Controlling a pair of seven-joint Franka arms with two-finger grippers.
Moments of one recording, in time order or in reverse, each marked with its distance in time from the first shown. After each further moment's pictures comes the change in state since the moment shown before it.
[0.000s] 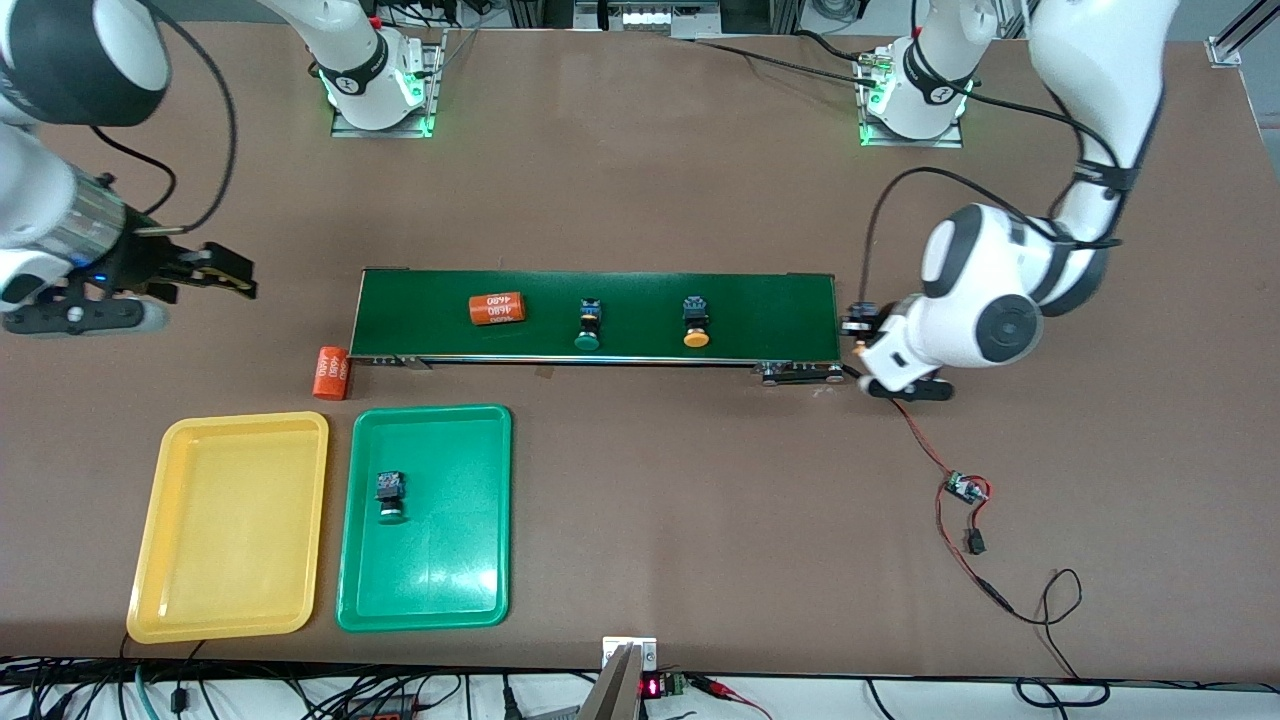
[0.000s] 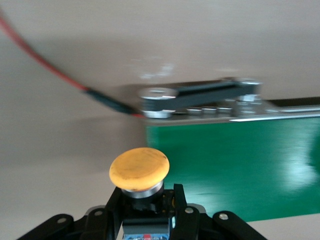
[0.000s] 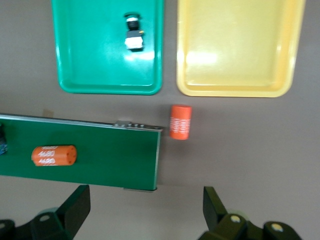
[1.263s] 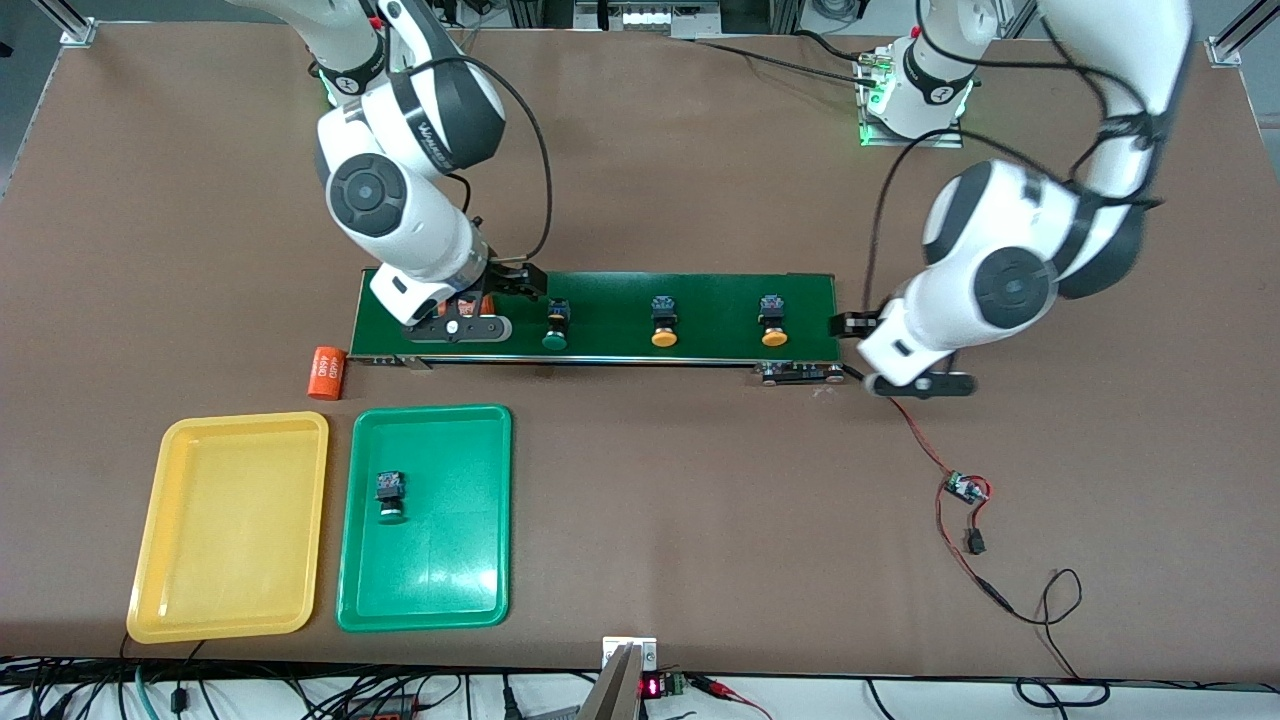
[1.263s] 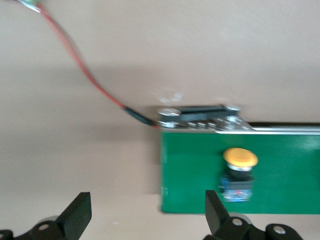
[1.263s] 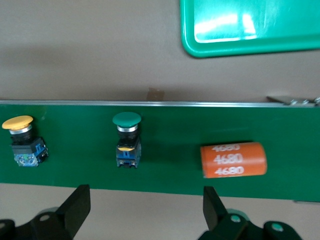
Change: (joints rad) left arm -0.006 -0.105 0.039 0.151 0.159 -0.172 -0.100; right arm 0.331 0.184 0.110 -0.145 0.146 0.310 0.475
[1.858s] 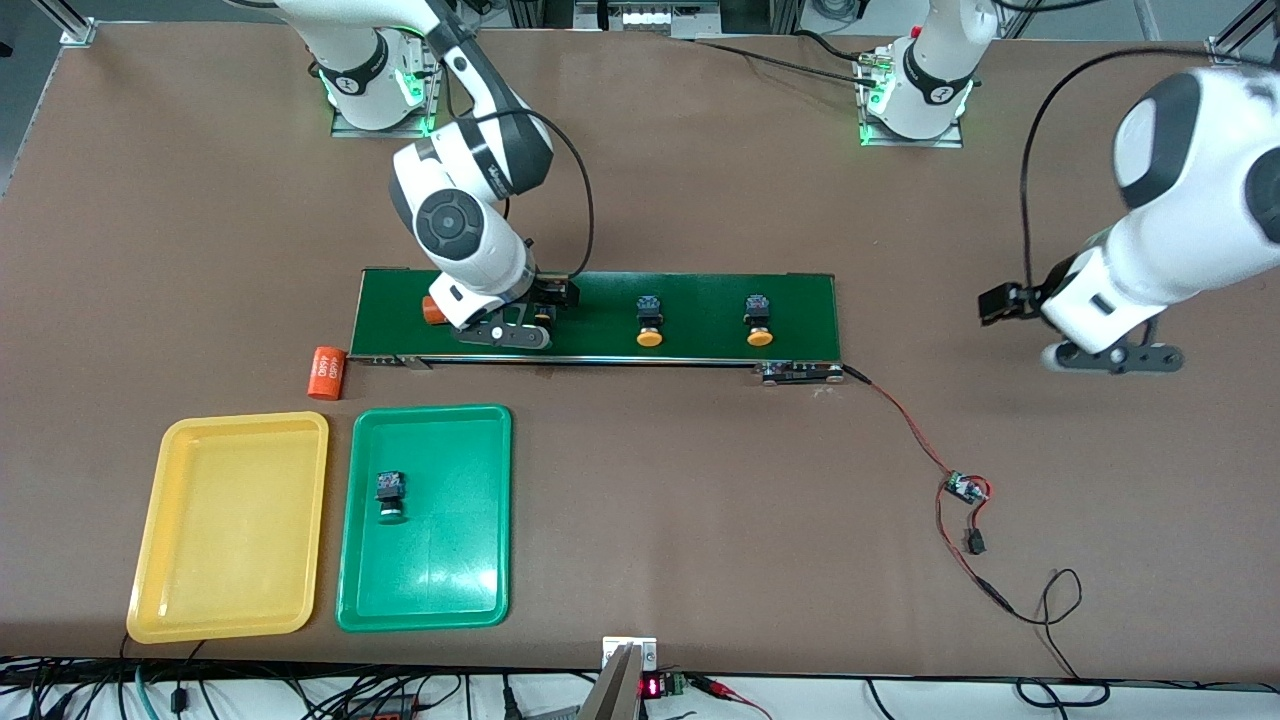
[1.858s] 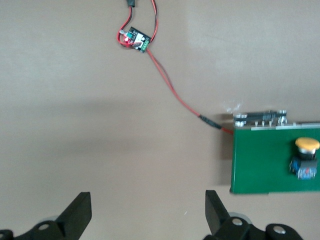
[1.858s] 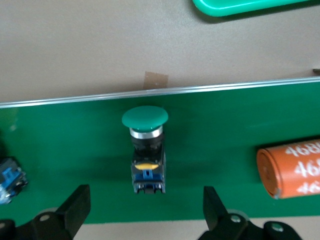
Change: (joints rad) left arm 0.040 -0.214 0.164 0.002 0.035 -0.123 0.268; right arm 0.065 0.121 0.005 -0.059 -0.022 0.145 0.111
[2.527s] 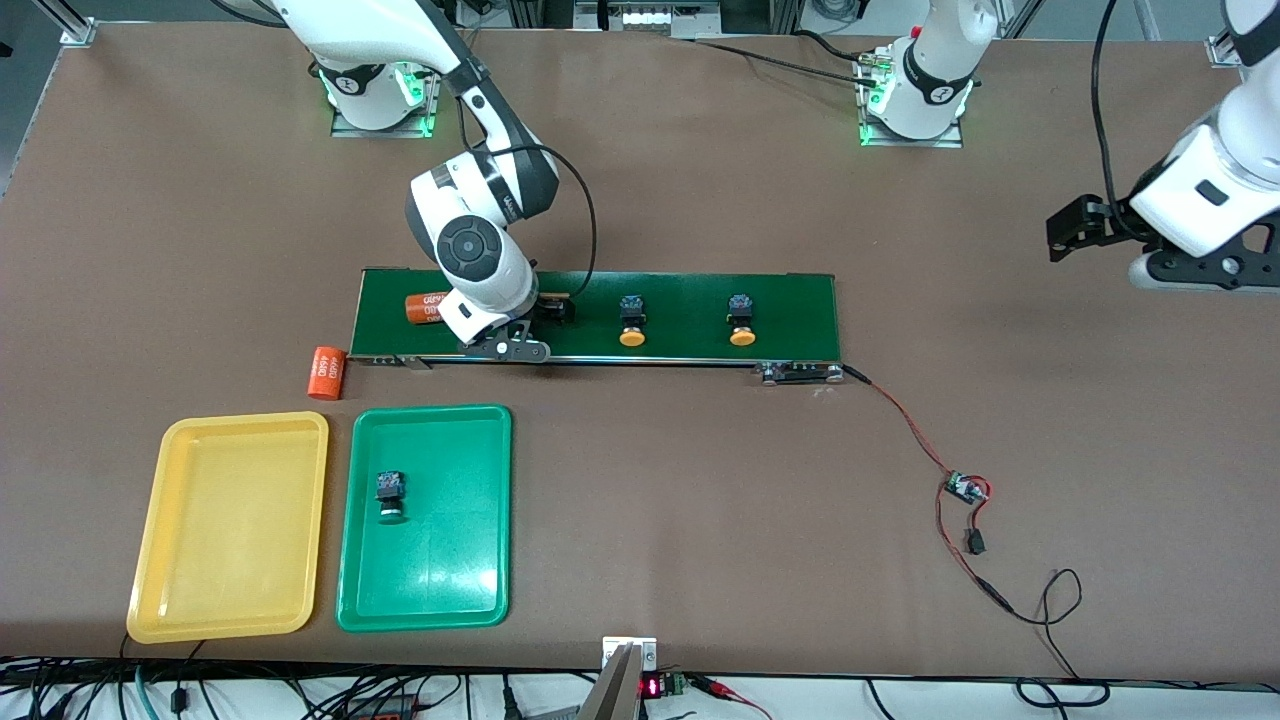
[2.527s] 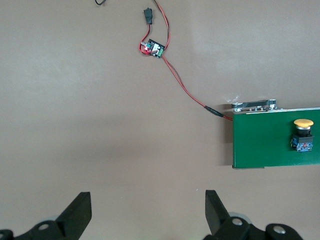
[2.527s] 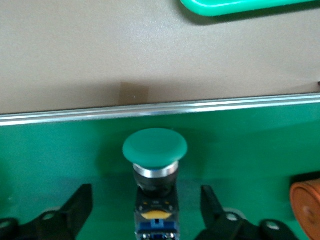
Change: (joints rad) left arm -0.041 -0.041 0.056 0.201 0.010 -0.203 0.039; right arm 0.001 0.068 -0.010 -0.018 -0.036 0.073 0.003
